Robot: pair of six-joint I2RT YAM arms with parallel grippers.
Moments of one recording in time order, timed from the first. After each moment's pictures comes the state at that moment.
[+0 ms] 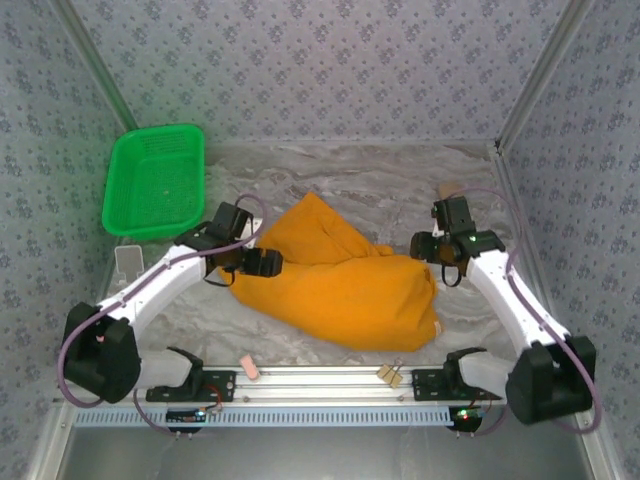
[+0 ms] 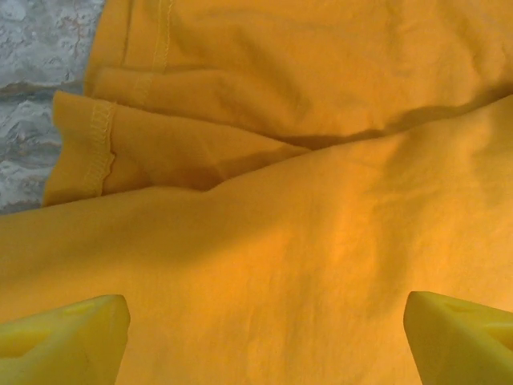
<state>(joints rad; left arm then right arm) -0.46 1.30 0.92 -0.69 0.18 -0.27 0.18 1.20 0.91 -0.75 0.02 0.32</state>
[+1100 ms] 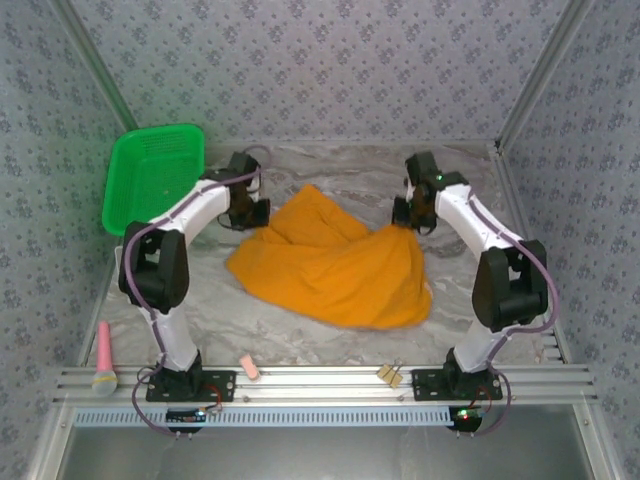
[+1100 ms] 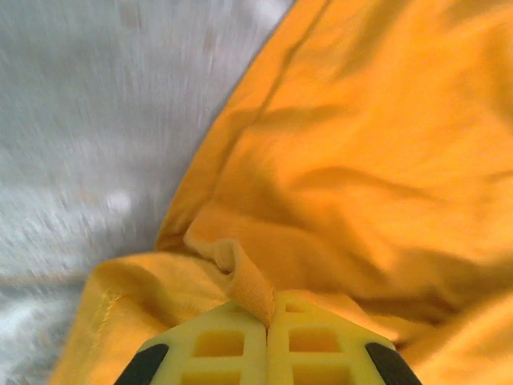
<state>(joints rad) -0.30 1.86 1.52 -0.86 0.17 -0.36 0.22 1.70 1.45 -0.86 -0.07 0.33</state>
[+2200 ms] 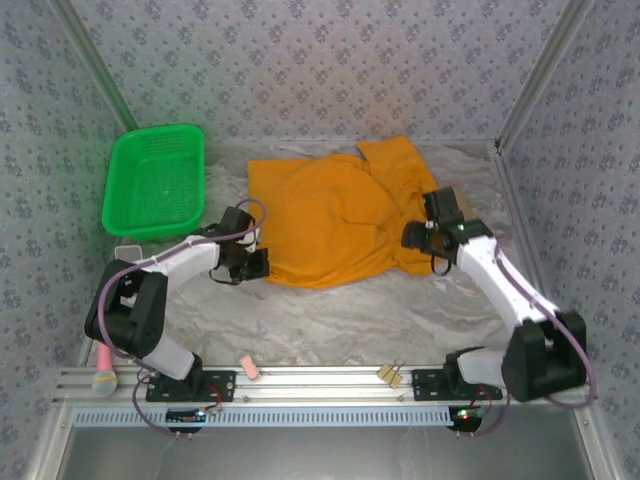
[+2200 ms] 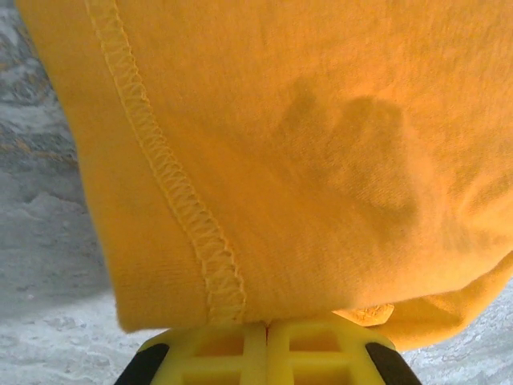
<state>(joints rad) -0.38 1.54 0.85 -0.54 0.31 -0.46 0.23 1.33 1.00 -0.69 0.09 0.44</state>
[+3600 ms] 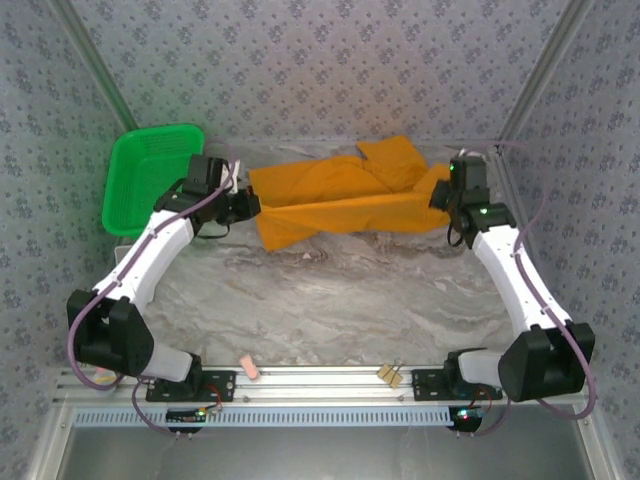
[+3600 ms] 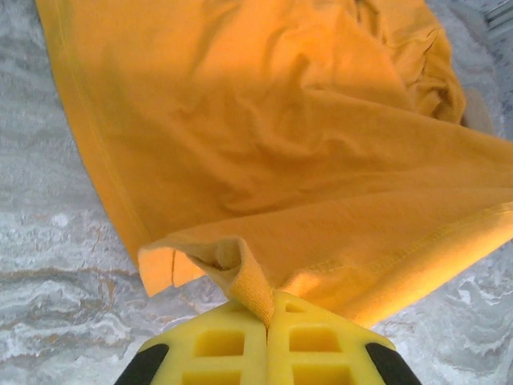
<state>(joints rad) -0.28 1.42 1.21 -0.63 0.33 -0.45 0.14 1.27 1.11 -0.55 0.25 0.31</state>
